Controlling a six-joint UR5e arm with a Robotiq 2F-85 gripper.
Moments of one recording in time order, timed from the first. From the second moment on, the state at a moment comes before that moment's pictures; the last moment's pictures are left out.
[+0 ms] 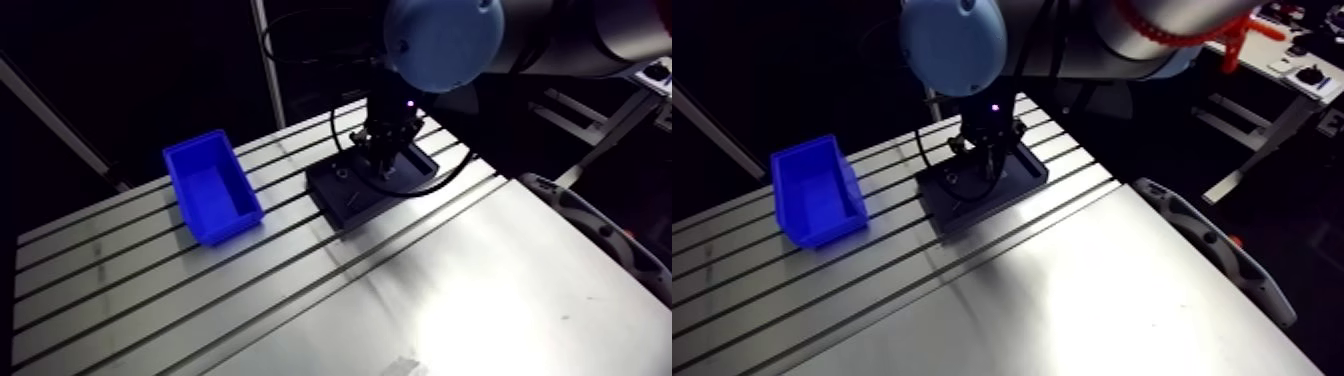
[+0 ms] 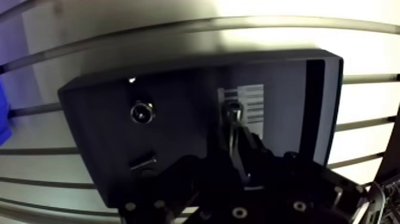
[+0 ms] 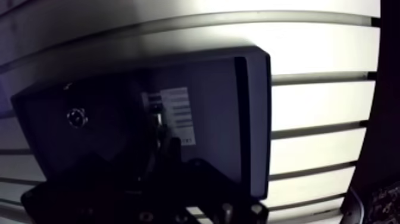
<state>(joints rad) -0.57 -1.10 1.83 -2.21 -1.59 -2.04</state>
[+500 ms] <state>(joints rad) -0.57 -1.10 1.83 -2.21 -1.59 -2.04</state>
